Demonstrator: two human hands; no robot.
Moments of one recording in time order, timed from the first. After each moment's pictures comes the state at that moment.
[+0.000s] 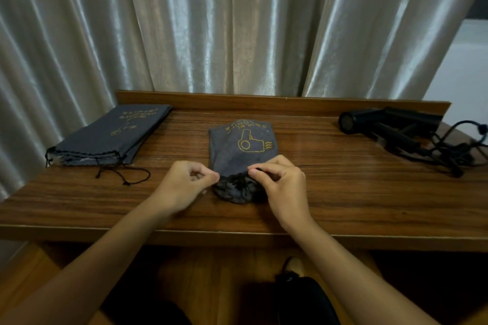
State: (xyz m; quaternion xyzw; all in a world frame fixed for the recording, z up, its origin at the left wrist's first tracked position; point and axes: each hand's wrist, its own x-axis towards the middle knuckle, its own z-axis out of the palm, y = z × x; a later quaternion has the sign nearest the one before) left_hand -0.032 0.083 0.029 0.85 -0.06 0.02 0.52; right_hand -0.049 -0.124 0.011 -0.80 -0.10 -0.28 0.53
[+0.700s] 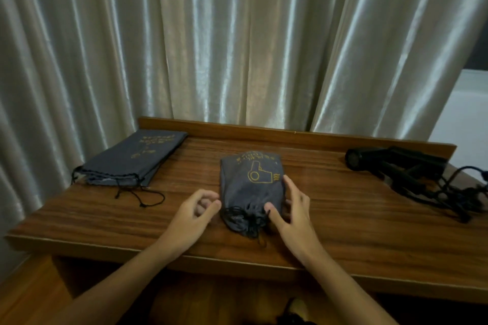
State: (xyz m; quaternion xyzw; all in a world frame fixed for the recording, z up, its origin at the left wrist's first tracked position) left_hand -0.036 0.094 -0.001 0.83 -0.09 0.10 0.54; right_hand -0.042 -0.150 -0.006 -0.85 -0.07 -0.12 0.51
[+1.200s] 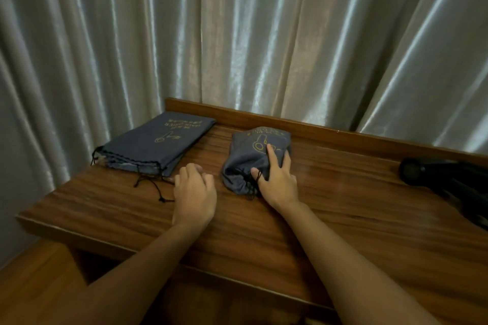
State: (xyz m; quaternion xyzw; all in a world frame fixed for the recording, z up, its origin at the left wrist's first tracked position) left_hand 0.031 0.123 -0.009 0.87 0.16 0.26 0.39; right_hand 0.110 -0.052 -0.005 -0.94 -0.09 -0.10 0.32
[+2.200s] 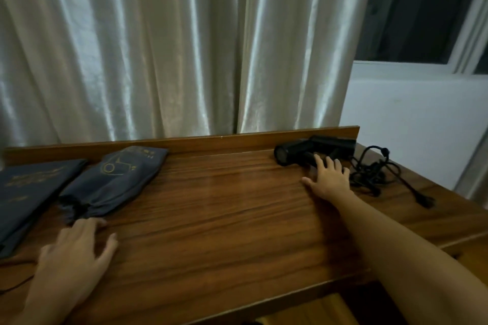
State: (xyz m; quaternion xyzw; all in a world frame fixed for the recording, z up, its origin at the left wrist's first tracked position) left_hand 0.051 0.116 -0.023 0.97 0.01 0.20 0.11; right_hand 0.069 -0.412 0.018 -0.96 0.25 -0.11 0.01
